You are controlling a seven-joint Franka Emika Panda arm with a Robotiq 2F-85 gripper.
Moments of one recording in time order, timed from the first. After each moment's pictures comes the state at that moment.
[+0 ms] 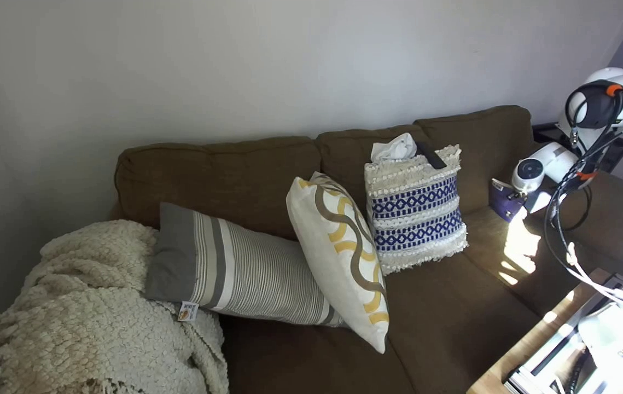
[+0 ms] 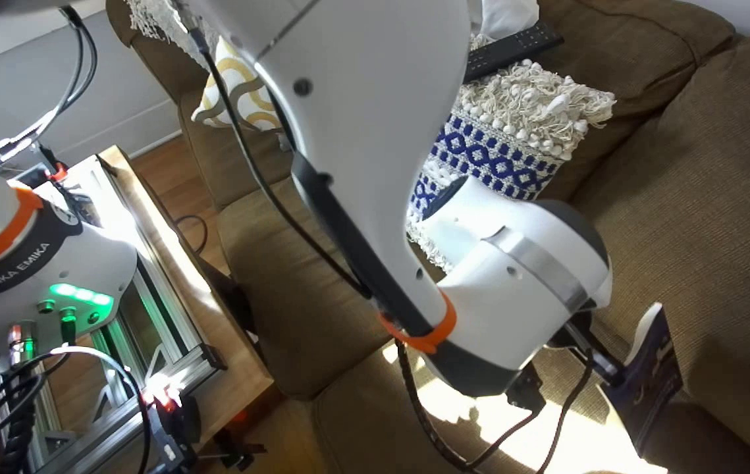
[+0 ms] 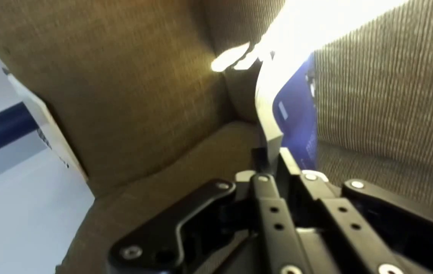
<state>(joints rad) -0.57 1.07 -0.34 -1.51 -2.18 2.87 1.69</state>
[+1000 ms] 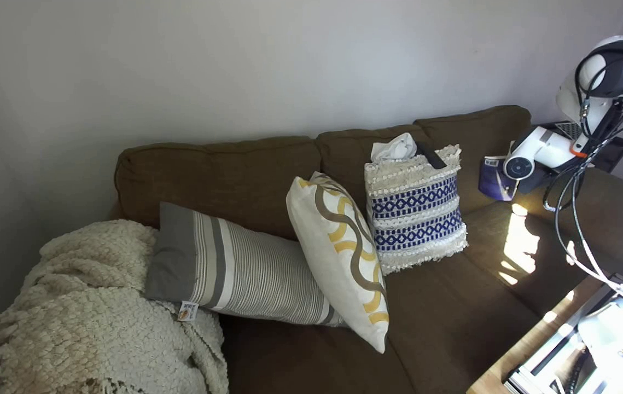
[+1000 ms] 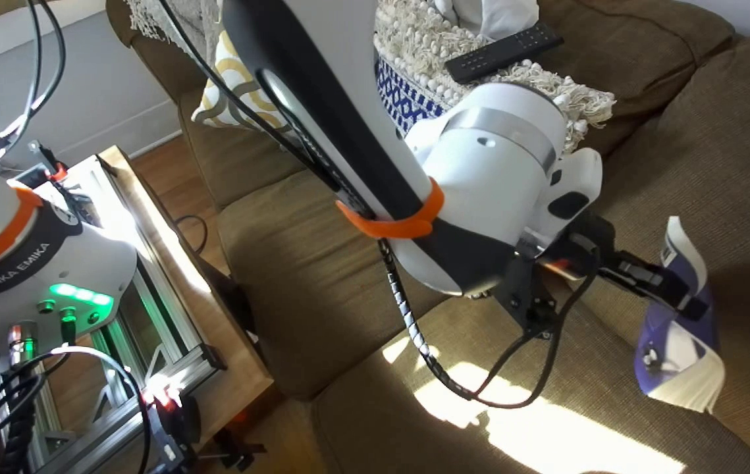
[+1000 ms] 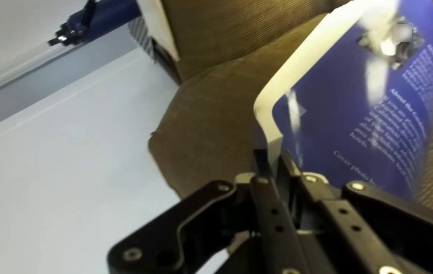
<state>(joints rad) -0.47 0.83 -0.26 -1.75 -2.43 2.43 1.86</state>
